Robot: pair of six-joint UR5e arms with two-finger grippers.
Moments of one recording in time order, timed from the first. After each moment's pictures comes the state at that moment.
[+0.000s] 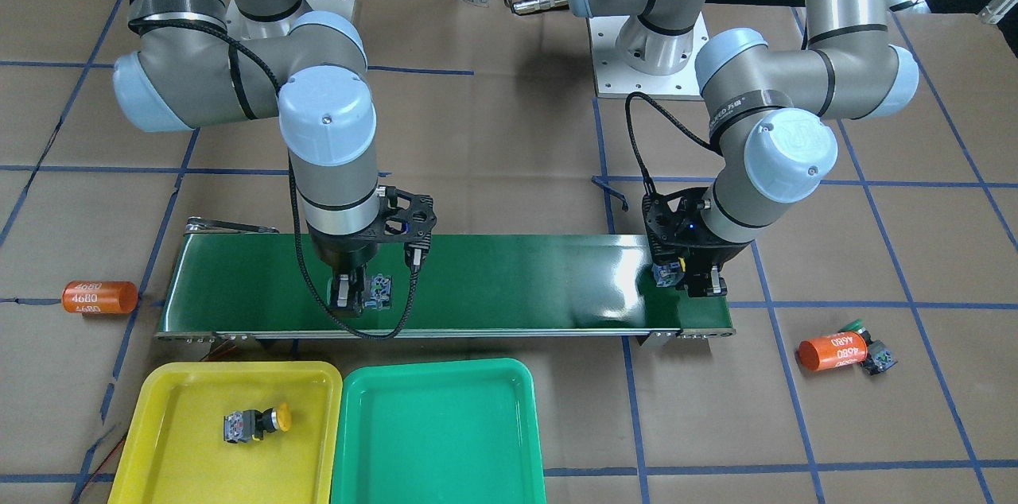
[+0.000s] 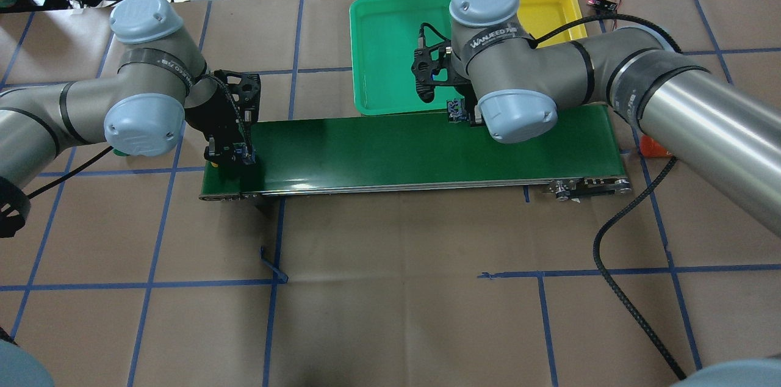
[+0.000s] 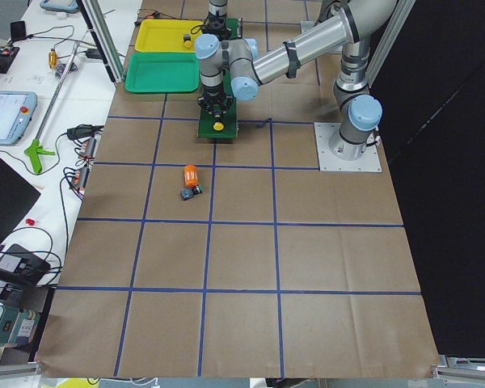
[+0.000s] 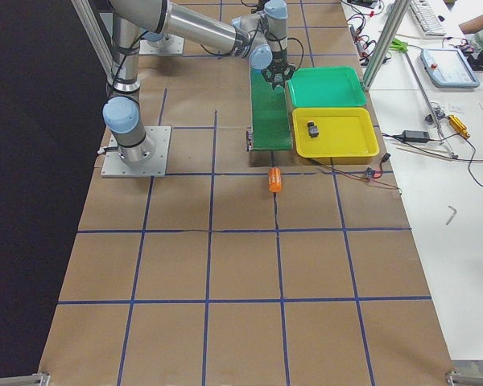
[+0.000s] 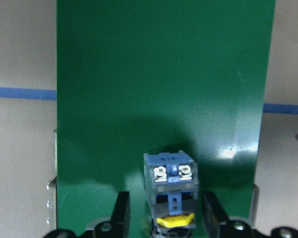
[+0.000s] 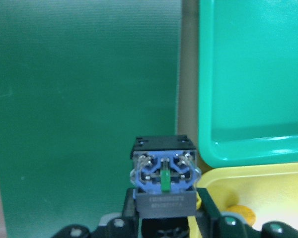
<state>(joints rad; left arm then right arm) -1.46 -1.84 -1.84 -1.10 1.59 1.61 1.78 -1.22 1.67 -2.19 -1.67 -1.38</state>
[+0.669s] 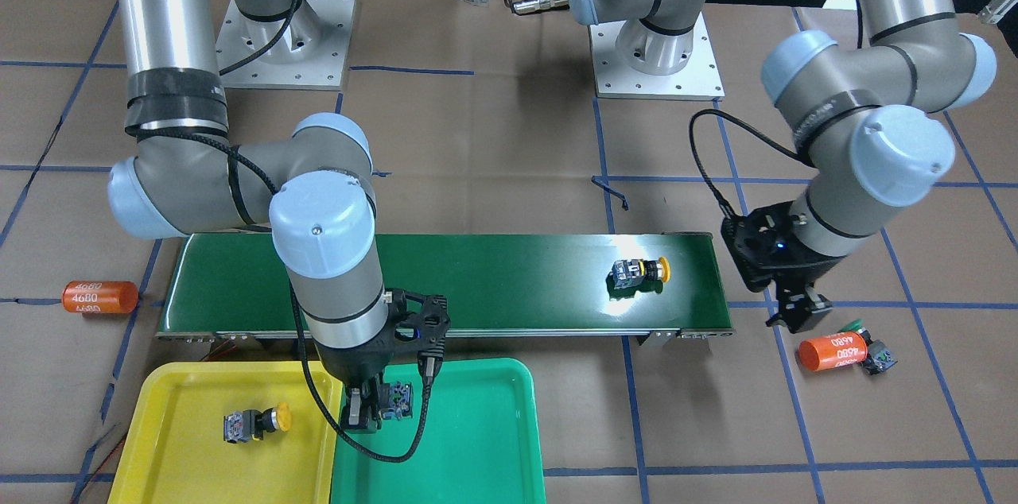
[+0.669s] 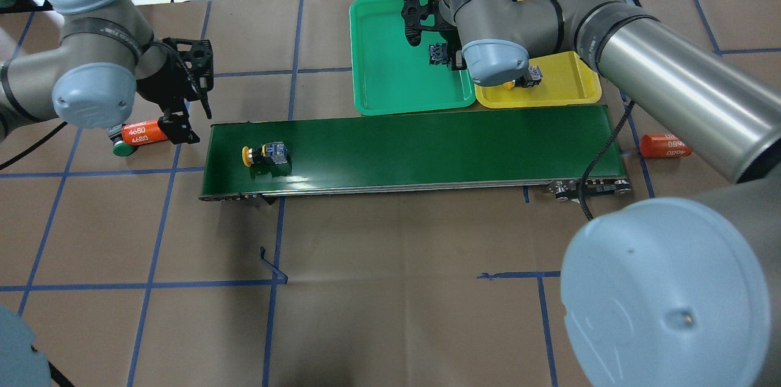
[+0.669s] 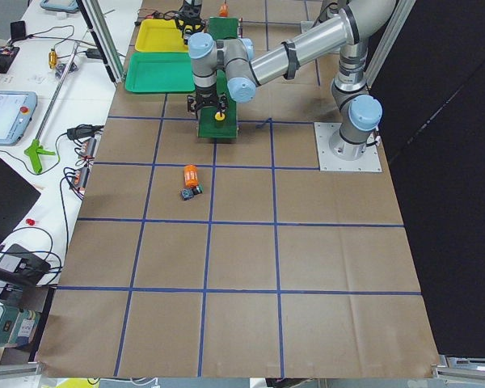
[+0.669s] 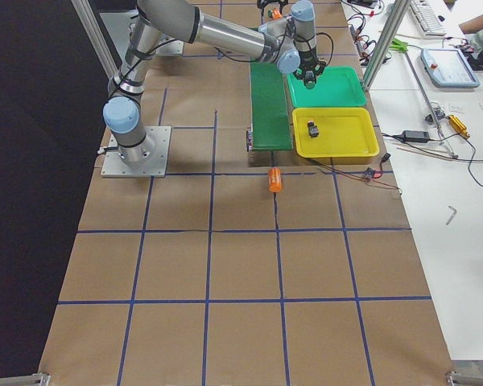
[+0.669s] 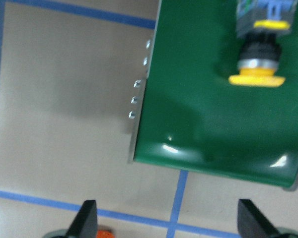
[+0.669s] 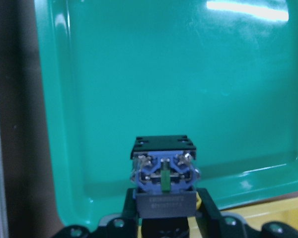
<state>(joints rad) -1.31 -1.87 -1.72 -1.10 1.60 1.60 1.77 -0.95 1.39 -2.32 -1.59 -1.39</state>
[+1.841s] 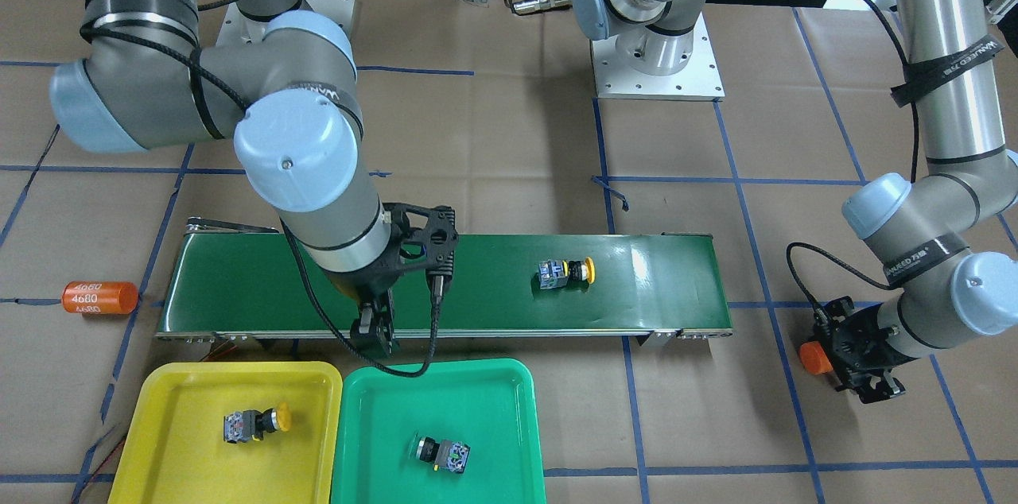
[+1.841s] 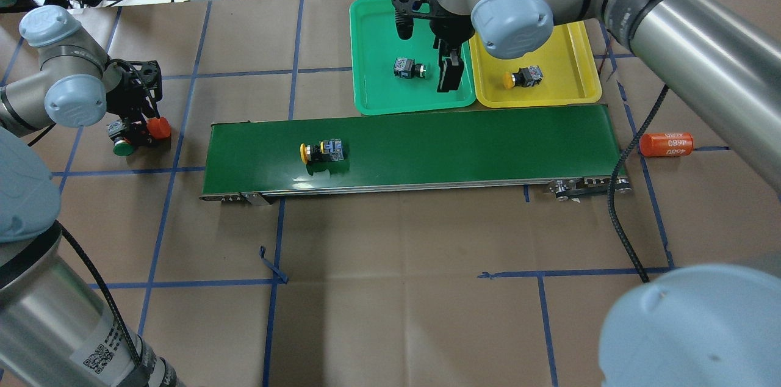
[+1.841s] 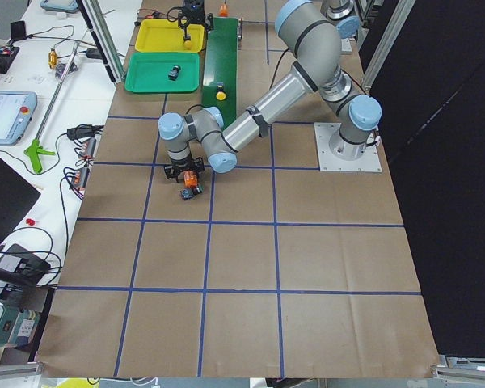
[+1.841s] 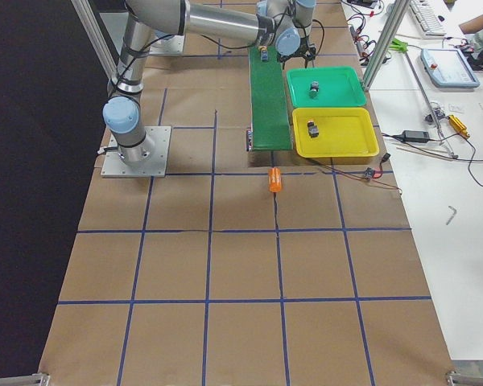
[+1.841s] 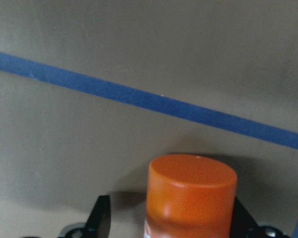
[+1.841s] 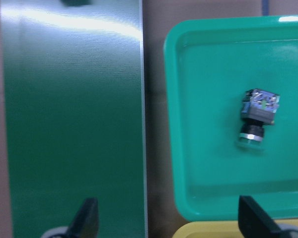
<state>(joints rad) -1.13 -2.20 -1.58 -0.95 1.60 1.75 1.77 -1.16 1.42 -1.87 -1.47 -1.37</state>
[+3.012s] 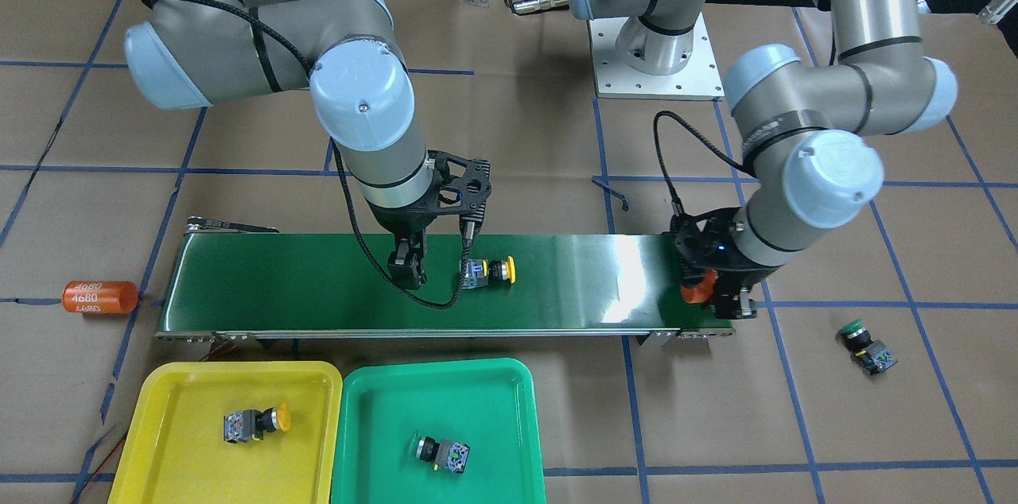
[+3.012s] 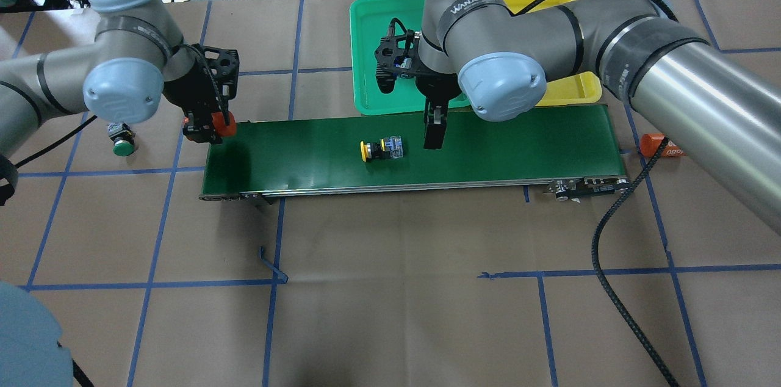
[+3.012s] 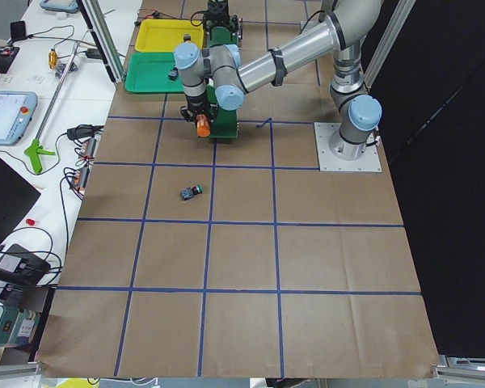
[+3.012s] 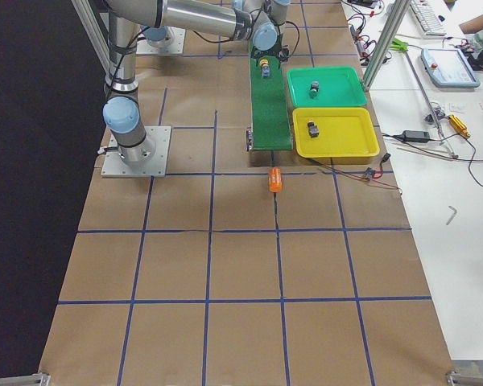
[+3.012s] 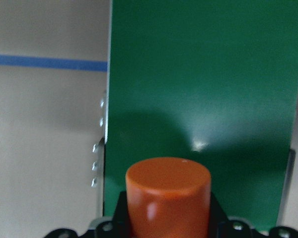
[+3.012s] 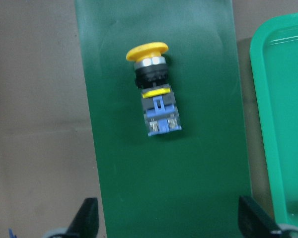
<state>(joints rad) -1.46 -1.88 -1.78 -1.12 1.61 1.63 1.86 -1.22 1.59 -1.94 -1.47 -1.17</state>
